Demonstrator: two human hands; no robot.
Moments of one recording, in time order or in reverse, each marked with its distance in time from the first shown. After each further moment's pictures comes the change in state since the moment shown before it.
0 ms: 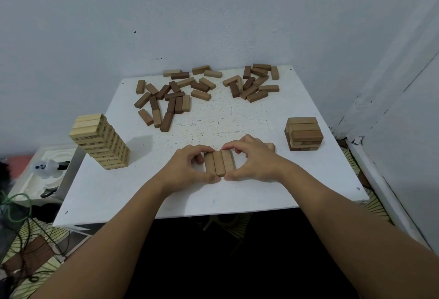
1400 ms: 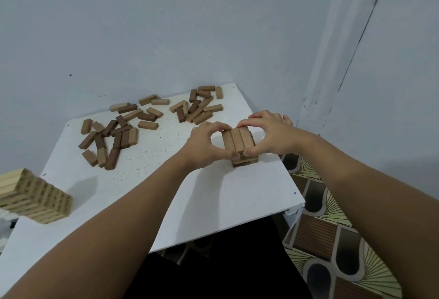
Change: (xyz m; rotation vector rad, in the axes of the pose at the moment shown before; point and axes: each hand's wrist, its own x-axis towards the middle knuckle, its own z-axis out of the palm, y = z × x) left_hand 0.108 0.145 0.097 0.146 -0.079 0.228; right_hand -0.056 0.110 -0.149 -0.079 0.136 0.144
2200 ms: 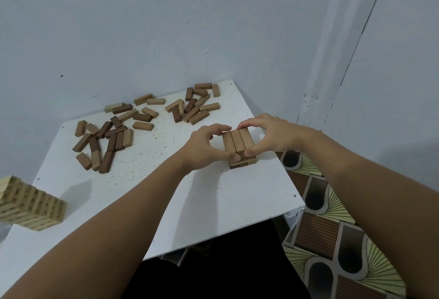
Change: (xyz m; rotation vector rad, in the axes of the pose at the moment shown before) left_hand 0.010 0.002 0.005 -0.092 -0.088 -0.090; right_hand 0.013 0.017 -0.005 0.096 -0.131 0.029
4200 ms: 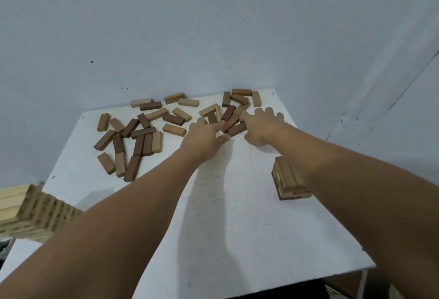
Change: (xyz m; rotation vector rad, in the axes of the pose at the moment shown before) left_hand 0.063 -0.073 -0.091 0.478 0.191 -0.126; right_hand 0.166 -0.108 0.033 -0.577 0.015 0.246
